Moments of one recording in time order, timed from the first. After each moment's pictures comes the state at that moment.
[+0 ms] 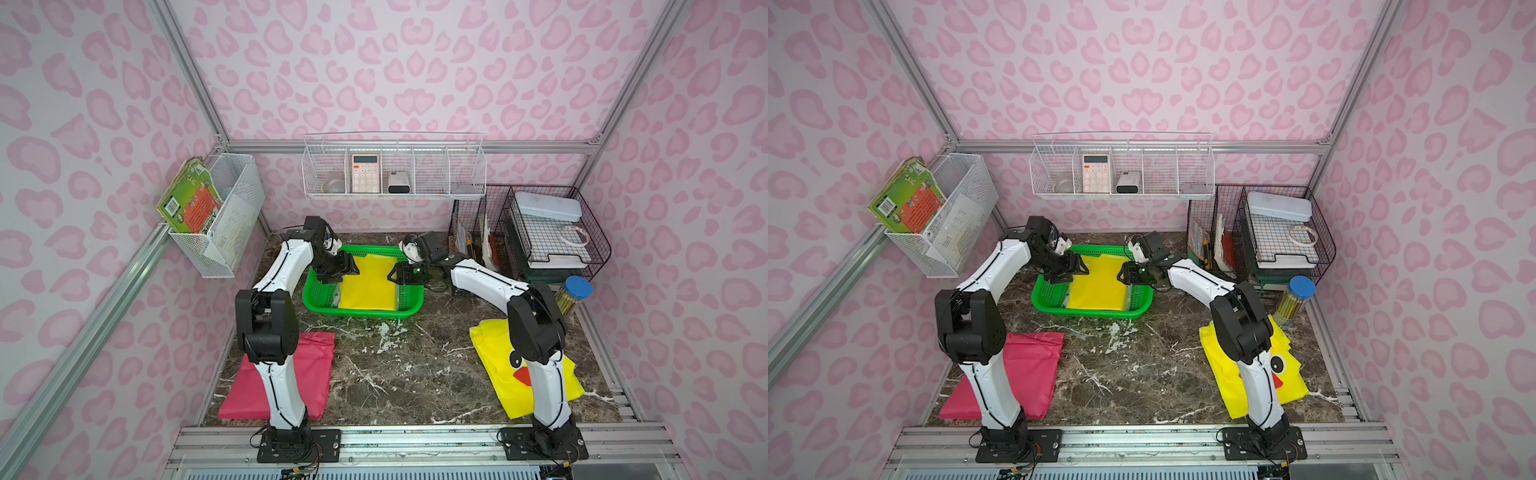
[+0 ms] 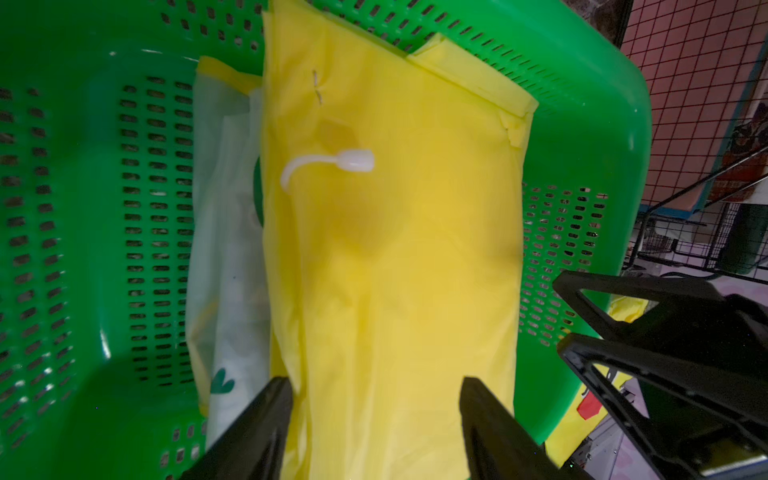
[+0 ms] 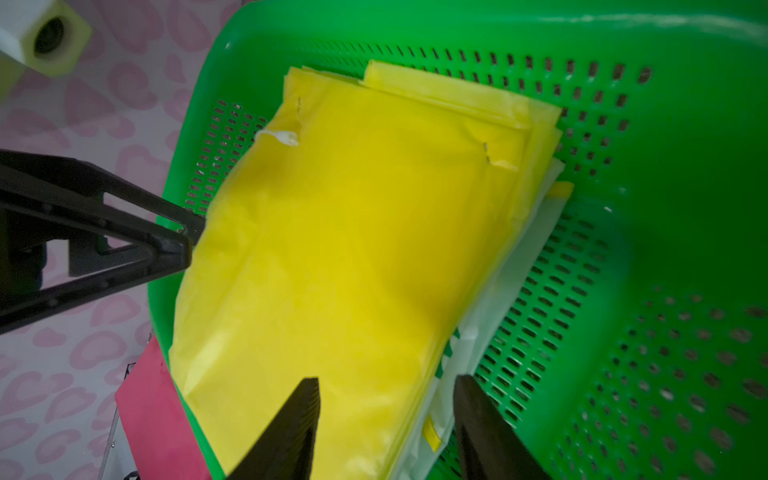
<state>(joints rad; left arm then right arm) -0.05 1.97 1.74 -1.02 0.45 -0.27 0.64 2.10 1.71 -0.38 -0.38 0.46</state>
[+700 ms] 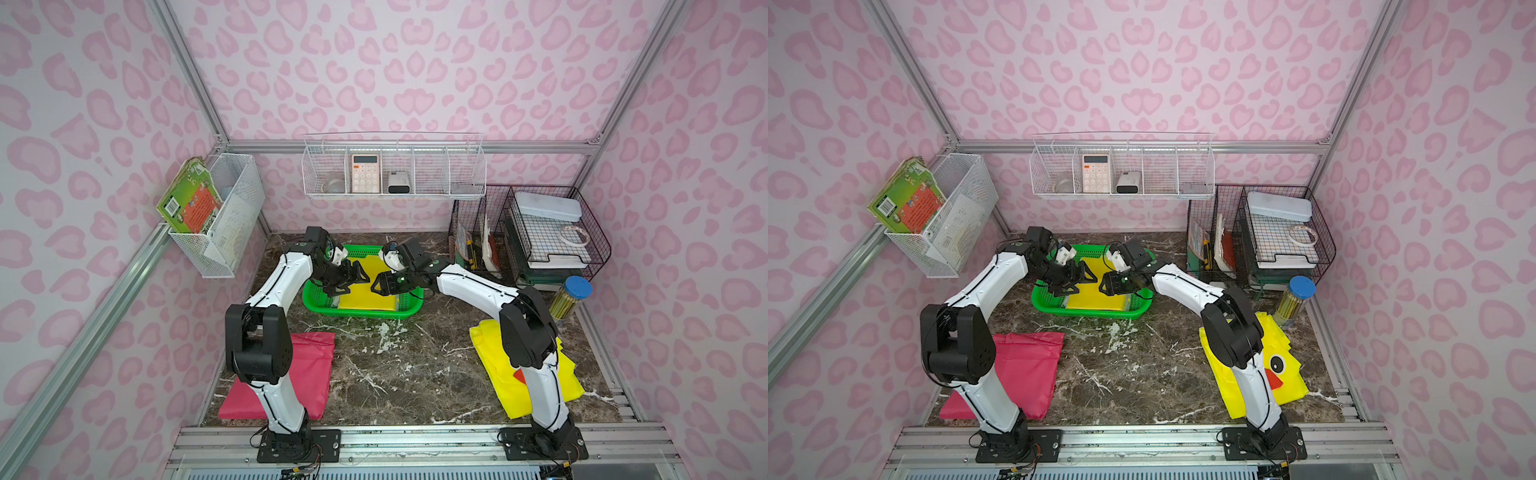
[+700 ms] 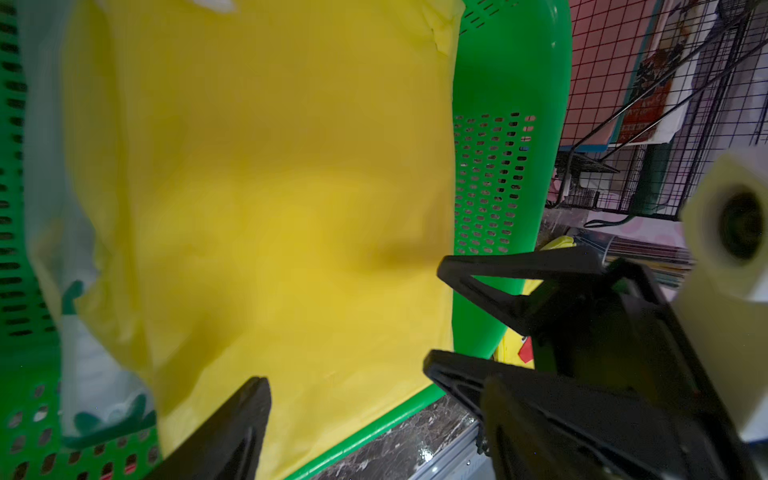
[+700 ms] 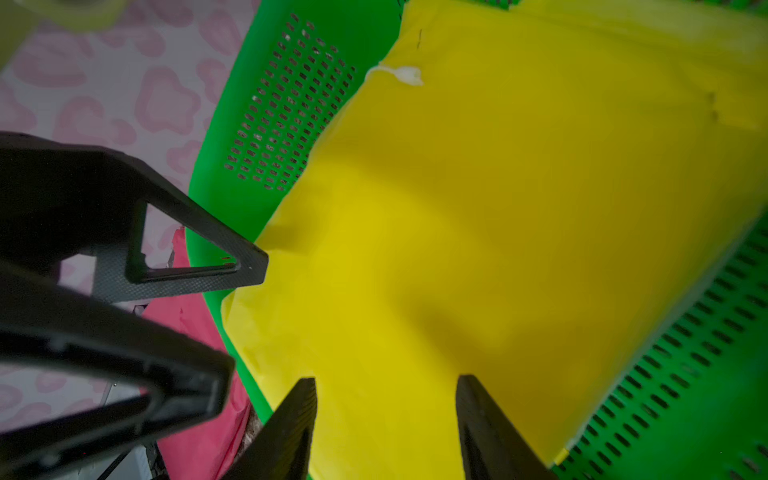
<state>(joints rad) -0.08 1.83 1.51 -0.92 0.62 -0.34 0.75 2.16 1.77 -0.44 -0.39 0.41</state>
